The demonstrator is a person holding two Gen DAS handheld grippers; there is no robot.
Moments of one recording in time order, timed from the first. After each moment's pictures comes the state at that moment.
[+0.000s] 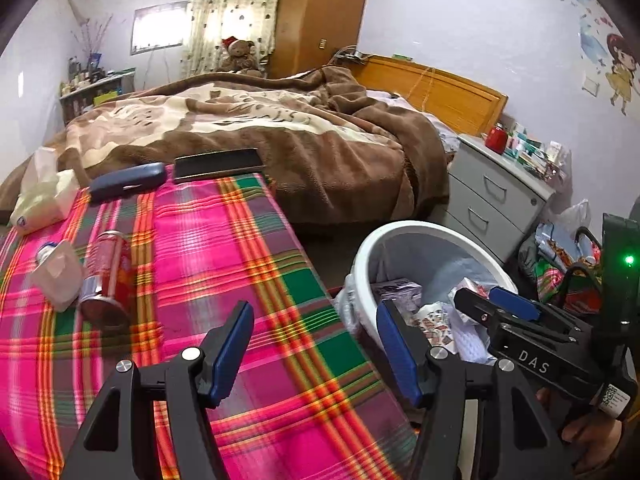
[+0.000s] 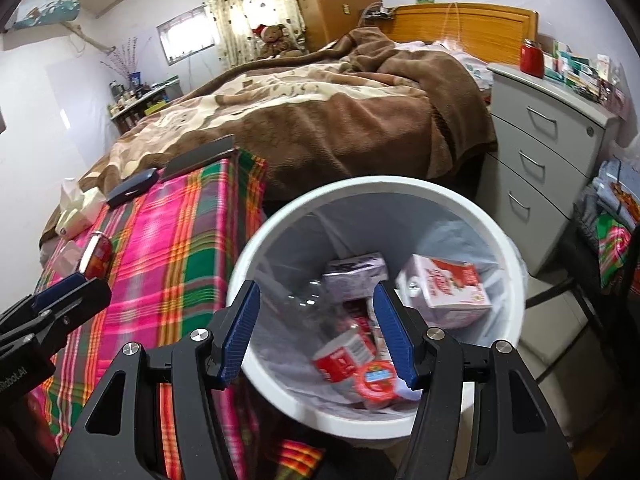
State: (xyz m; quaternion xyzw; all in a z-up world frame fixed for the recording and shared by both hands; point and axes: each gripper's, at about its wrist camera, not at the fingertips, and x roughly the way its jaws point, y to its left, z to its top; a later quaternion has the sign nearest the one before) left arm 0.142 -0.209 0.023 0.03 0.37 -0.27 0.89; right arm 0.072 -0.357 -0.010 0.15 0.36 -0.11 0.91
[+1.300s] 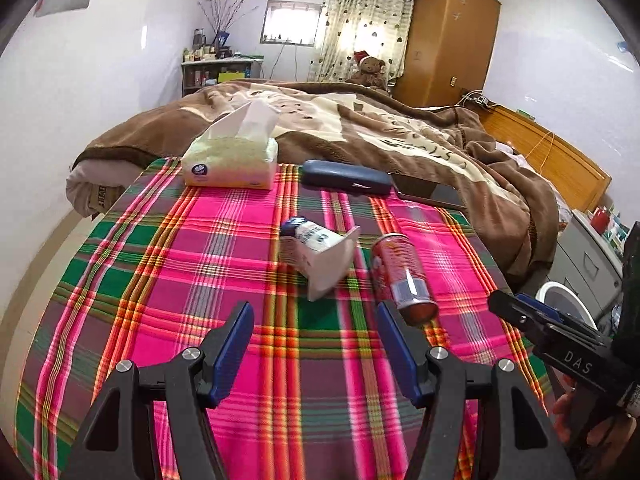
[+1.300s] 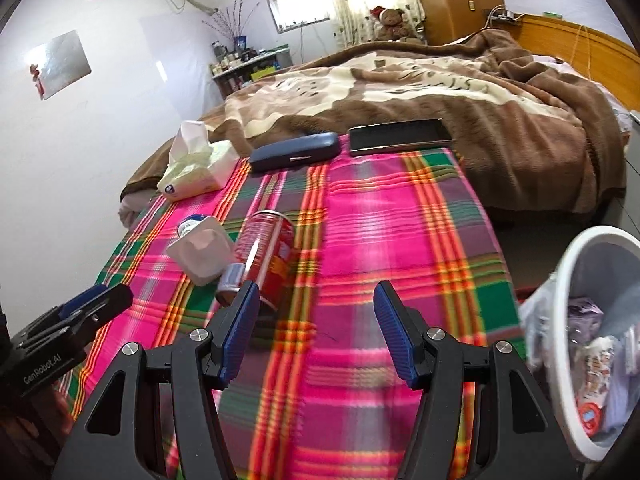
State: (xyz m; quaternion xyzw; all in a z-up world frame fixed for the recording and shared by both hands) left arm 0.201 0.021 0.017 -0.05 0.37 -0.09 0.92; right arm 0.168 -0.190 -0.007 0.12 0.38 0.07 0.92
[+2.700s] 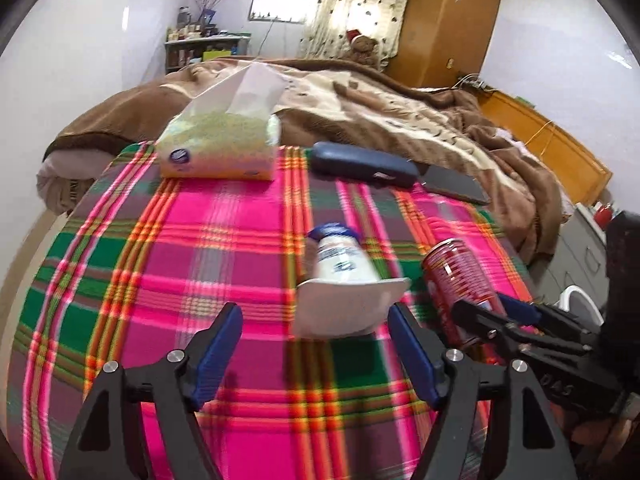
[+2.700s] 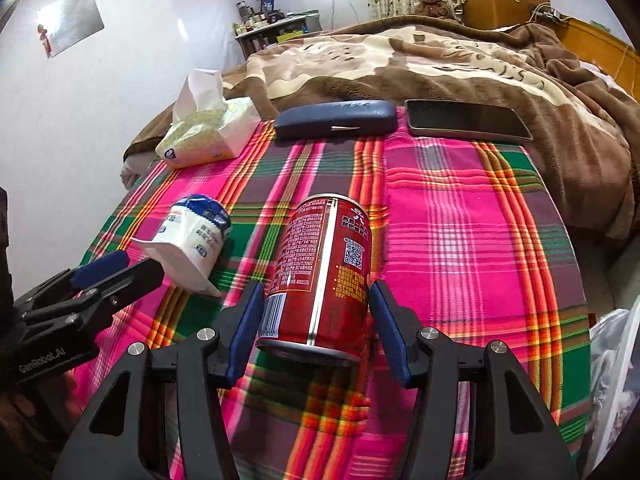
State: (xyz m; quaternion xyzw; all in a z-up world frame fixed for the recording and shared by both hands) left arm 0.278 0.033 -0.017 -0.05 0.40 -0.13 0.91; right arm 0.221 -0.161 -0.028 0.09 0.42 0.10 0.90
